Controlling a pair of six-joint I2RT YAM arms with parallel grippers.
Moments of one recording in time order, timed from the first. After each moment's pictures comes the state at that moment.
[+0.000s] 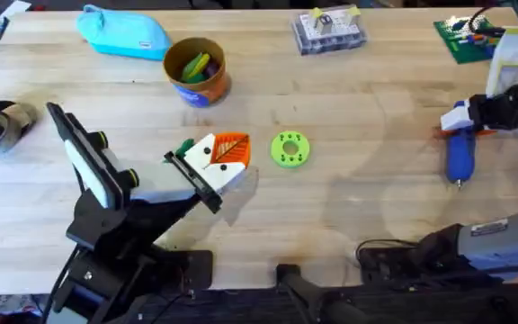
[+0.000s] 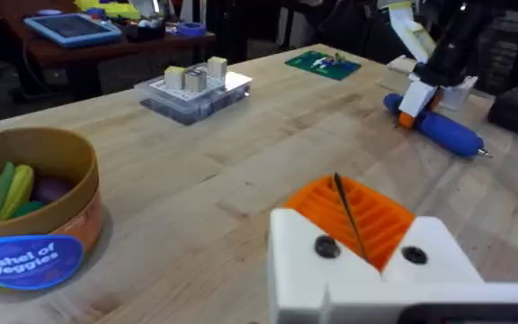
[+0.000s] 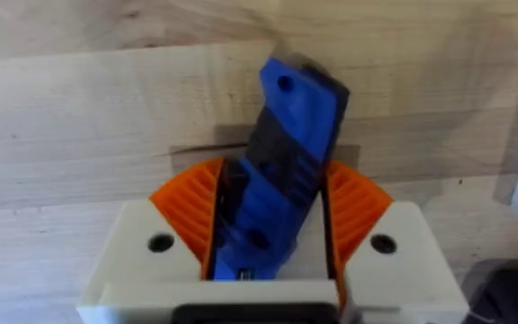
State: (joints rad) left arm -0.41 0.01 0.01 -0.05 0.40 -0.09; right arm -0.59 1.80 1.19 -0.85 -0.03 -0.49
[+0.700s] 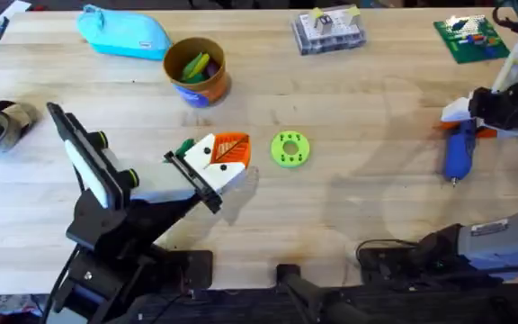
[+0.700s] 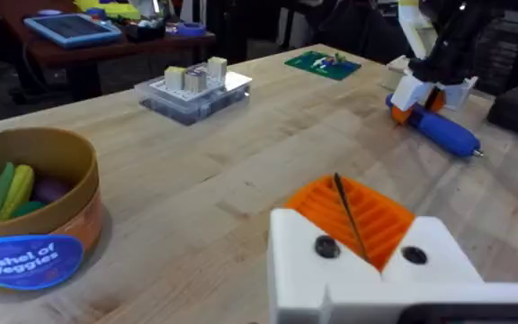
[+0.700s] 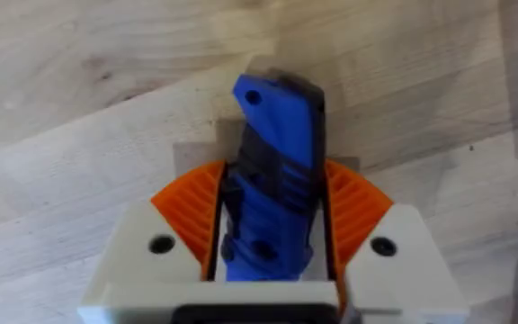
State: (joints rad) left arm -0.41 0.01 0.01 -0.05 0.40 -0.09; right arm -0.59 1.80 1.19 -0.82 -0.04 -0.20
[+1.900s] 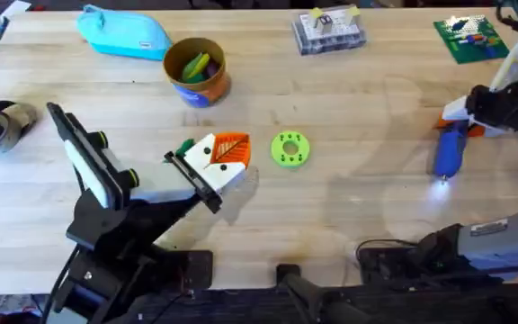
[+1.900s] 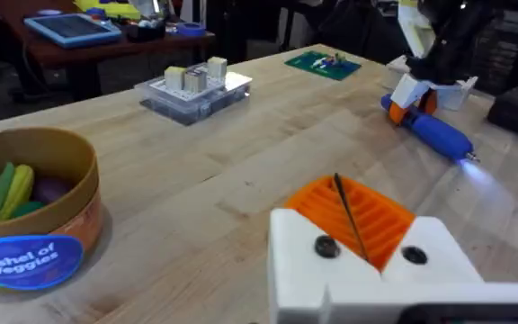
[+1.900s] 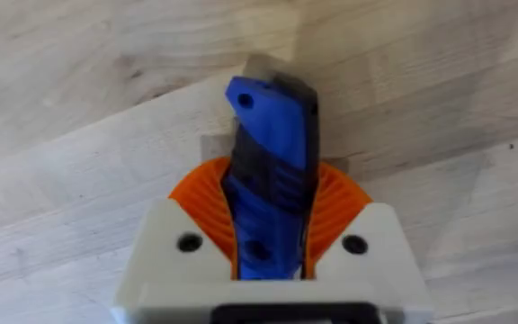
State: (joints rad) left arm -0.41 0.01 0.01 -0.05 0.40 -0.09; right arm -0.59 1.80 1.19 -0.83 -0.11 -0.16
